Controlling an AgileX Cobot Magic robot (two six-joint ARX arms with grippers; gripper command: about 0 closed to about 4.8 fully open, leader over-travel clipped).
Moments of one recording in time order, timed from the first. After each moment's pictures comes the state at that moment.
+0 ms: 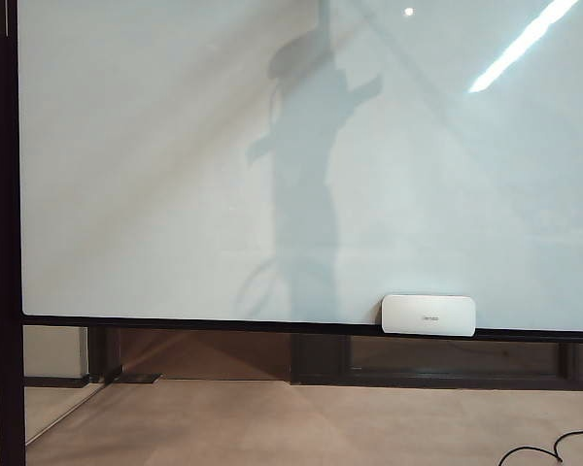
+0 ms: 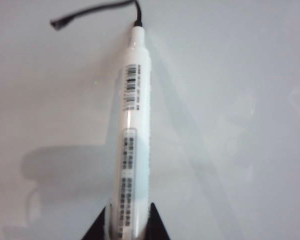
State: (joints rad) left arm -0.42 0.48 0.91 -0.22 0.13 0.36; right arm 0.50 1.95 2.18 -0.27 0.37 -0.20
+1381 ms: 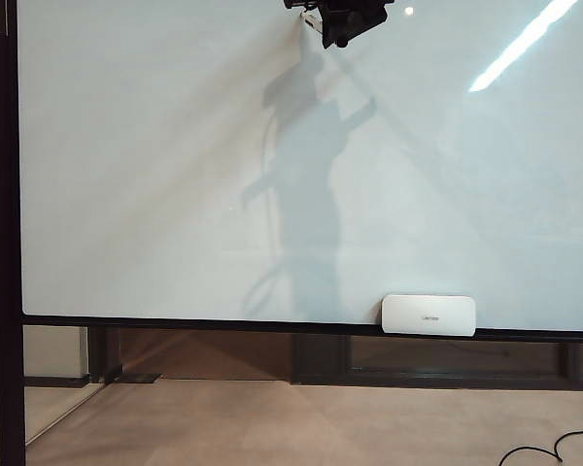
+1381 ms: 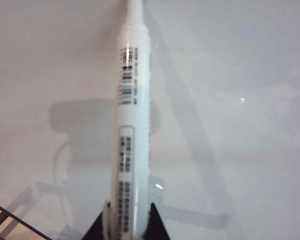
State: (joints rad) left arm -0.42 0.48 0.91 -0.19 0.13 0.37; right arm 0.49 2.02 2.18 -0.42 0.21 -0.18
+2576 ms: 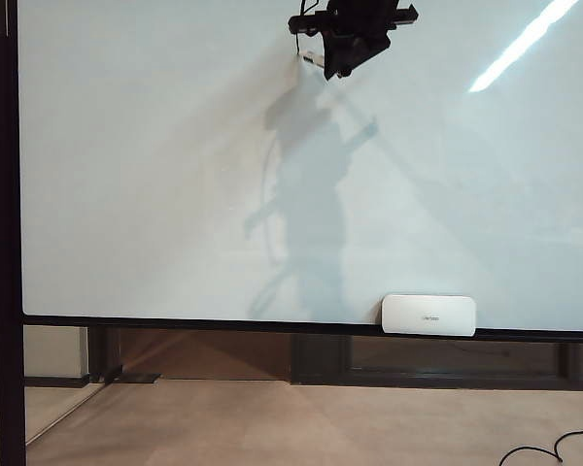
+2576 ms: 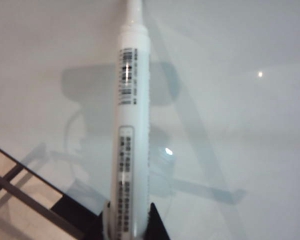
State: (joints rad) left arm -0.42 0.48 0.91 -0.19 0.11 0.37; right arm 0.47 2.04 2.18 -0.55 0.16 -0.19
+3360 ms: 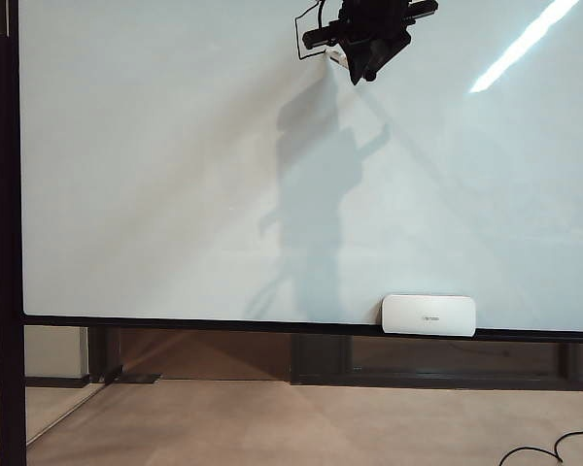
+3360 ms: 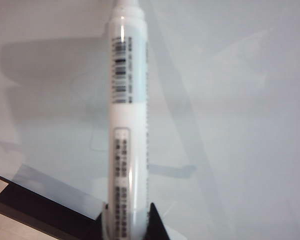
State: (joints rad) left arm -0.42 0.48 0.92 -0.18 0.26 0.37; right arm 0.48 2.03 2.18 -0.60 0.39 -0.18
